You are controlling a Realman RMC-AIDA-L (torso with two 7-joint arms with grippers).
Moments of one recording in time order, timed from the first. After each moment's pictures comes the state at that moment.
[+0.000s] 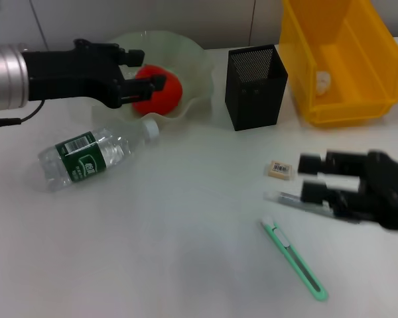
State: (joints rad) left arm -0.49 -2.07 1.20 1.27 1.91 1.27 -1.89; right arm 0.16 2.08 -0.94 -1.00 -1.53 -1.87 1.68
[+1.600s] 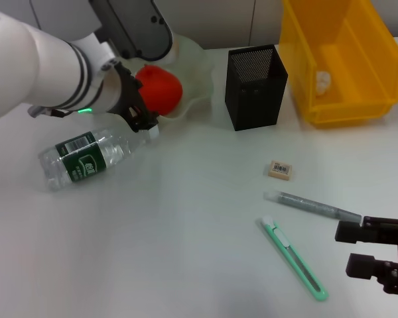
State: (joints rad) left arm -0.70 -2.08 1.78 1.35 2.82 1.09 -2.57; right arm 0.11 2.05 -0.78 -0.79 -1.69 -2.08 1.52
